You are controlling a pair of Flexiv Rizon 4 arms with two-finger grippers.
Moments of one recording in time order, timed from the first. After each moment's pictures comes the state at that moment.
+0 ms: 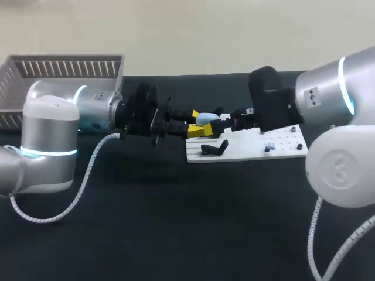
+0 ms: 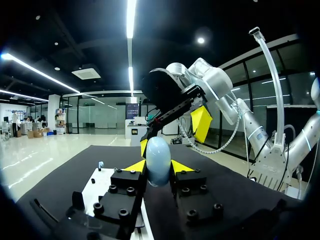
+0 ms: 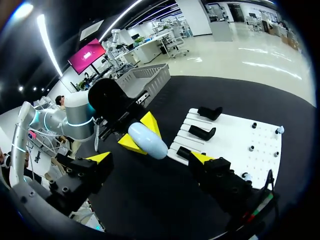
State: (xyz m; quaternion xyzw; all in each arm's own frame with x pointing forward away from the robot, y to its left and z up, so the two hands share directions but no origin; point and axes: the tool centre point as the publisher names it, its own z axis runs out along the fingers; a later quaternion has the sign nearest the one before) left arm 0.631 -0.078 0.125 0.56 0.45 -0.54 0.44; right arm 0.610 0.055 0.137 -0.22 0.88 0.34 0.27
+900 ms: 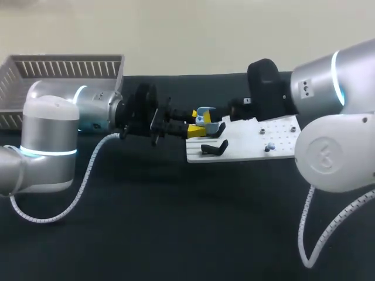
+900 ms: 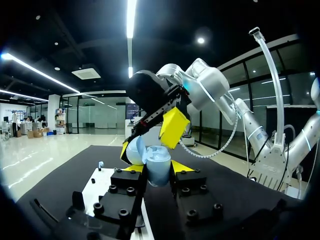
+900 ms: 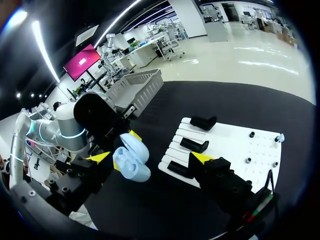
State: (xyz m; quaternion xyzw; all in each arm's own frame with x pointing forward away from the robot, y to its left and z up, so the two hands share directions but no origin) left arm 0.631 -0.078 0.125 0.56 0.45 -0.54 0.44; right arm 0.645 0.054 0.138 -0.19 0.88 0.34 0.28
